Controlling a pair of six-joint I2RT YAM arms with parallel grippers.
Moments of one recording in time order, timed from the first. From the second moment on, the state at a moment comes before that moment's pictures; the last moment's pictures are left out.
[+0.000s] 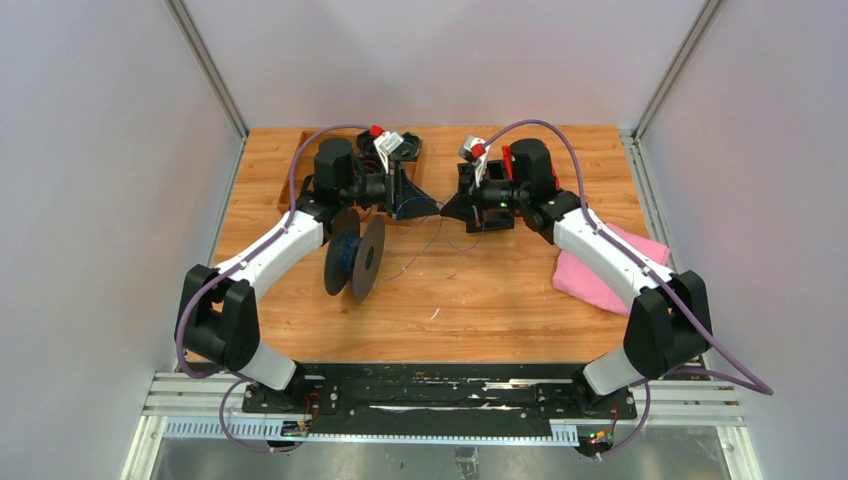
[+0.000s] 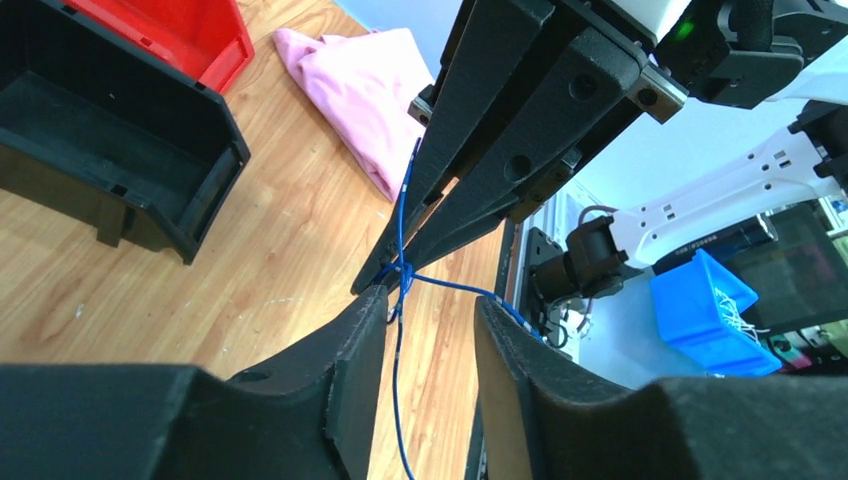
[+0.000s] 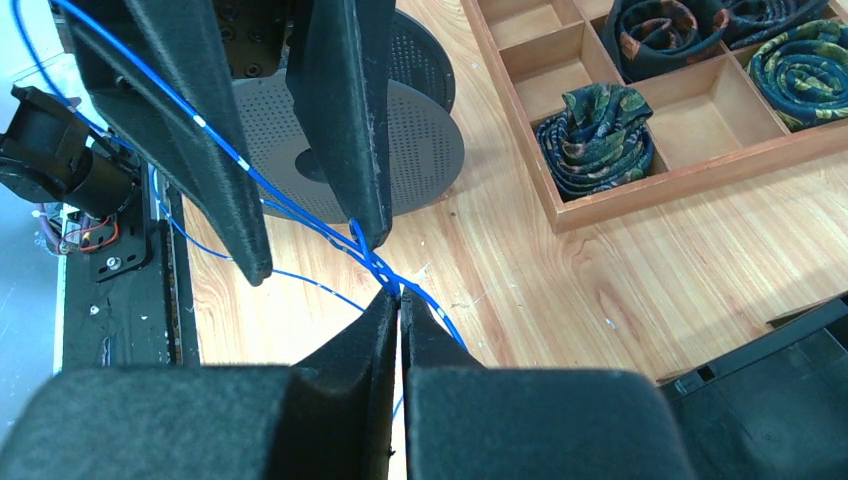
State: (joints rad) left arm -0.39 1.50 1.10 0.21 1.00 -0.45; right arm 0.46 1.50 1.19 -0.11 -0.81 -0.12
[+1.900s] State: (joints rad) left arm -0.39 1.36 1.33 -0.51 0.49 0.11; right arm 0.45 1.44 1.23 -0.29 -0.26 -0.09
